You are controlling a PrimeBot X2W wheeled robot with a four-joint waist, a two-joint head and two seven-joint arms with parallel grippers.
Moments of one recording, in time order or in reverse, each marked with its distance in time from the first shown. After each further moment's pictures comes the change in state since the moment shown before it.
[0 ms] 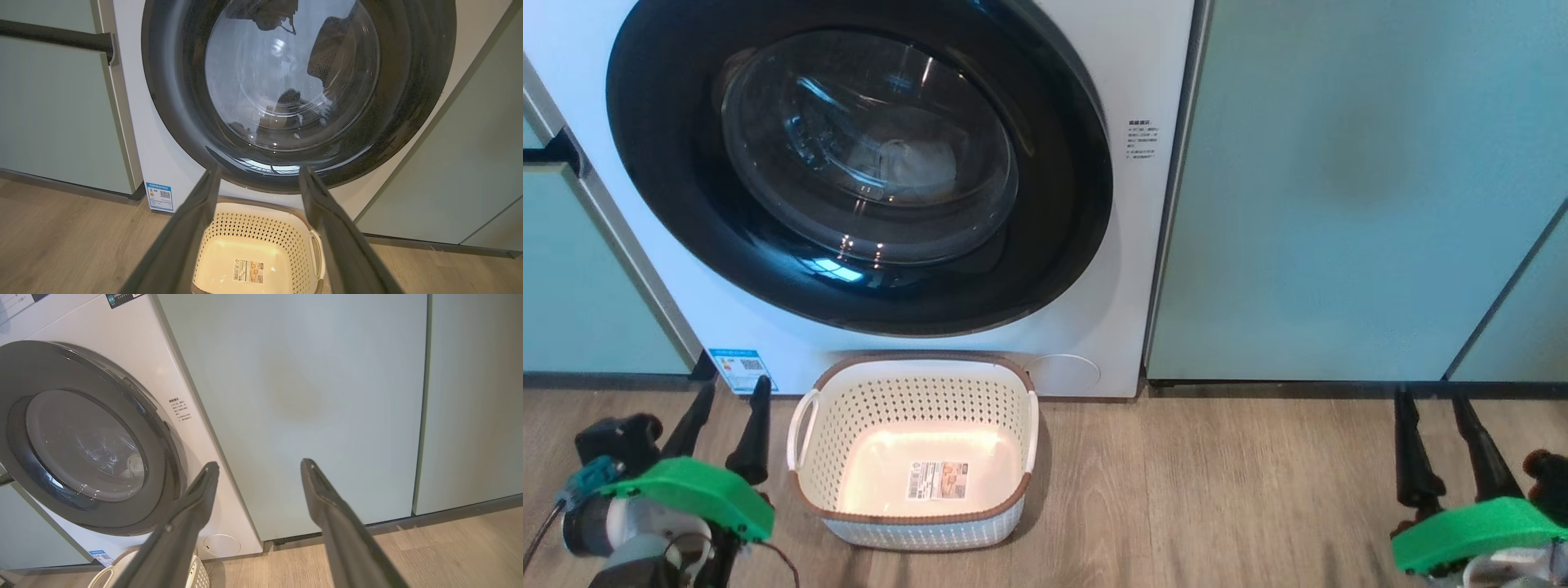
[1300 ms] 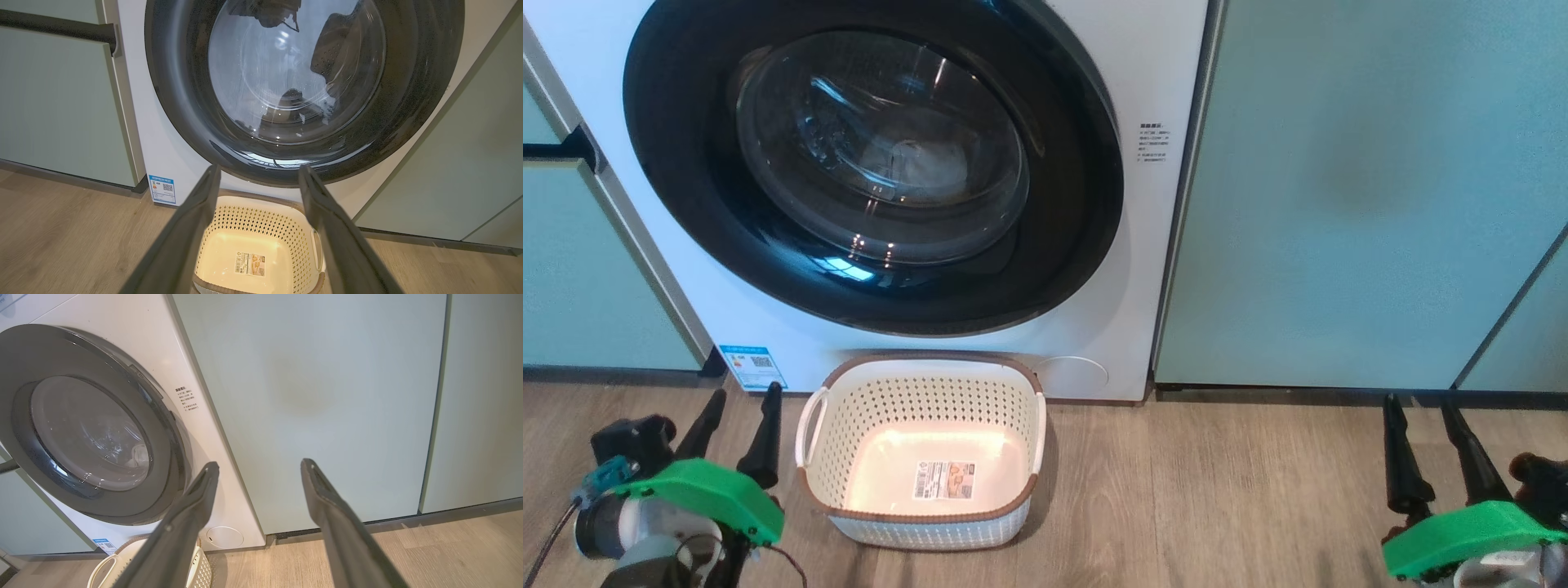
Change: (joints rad) left arm -0.017 -0.010 -0.020 0.037 0.002 0.000 0.000; right arm 0.008 0.004 0.013 0.020 -0.022 0.000 0.000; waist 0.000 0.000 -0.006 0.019
